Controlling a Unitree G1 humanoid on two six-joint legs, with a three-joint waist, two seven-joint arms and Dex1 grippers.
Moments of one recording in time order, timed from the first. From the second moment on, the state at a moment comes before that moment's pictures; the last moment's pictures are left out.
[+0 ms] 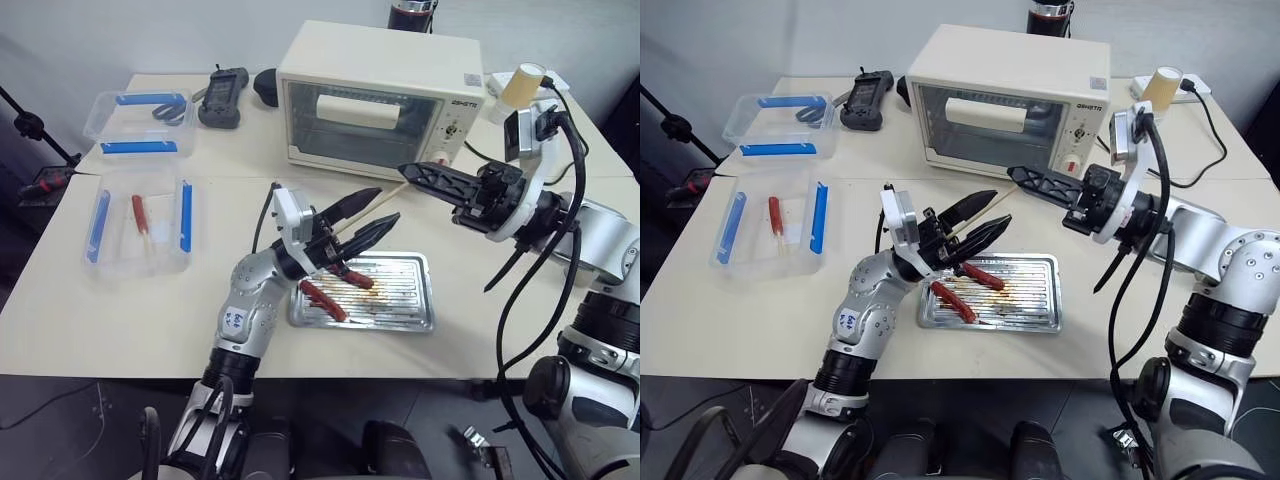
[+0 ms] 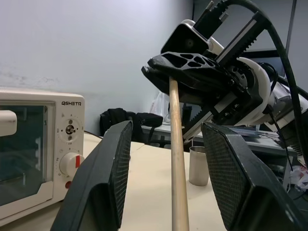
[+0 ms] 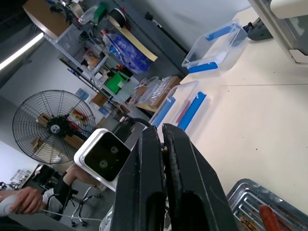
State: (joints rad) left arm -0.55 0.01 -0.09 0.06 -0.45 0.00 -0.79; right arm -0.78 -0.53 -0.46 -0.03 1.61 1.37 0.16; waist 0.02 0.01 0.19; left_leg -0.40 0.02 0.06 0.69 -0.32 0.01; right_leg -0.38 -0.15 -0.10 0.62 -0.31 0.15
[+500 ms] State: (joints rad) left arm -0.55 0.00 -0.09 0.06 -0.45 -0.01 -0.79; right arm -0.73 -0.61 -0.35 -0.03 1.71 1.24 0.14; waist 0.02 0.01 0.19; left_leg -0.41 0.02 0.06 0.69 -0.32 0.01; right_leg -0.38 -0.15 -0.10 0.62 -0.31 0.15
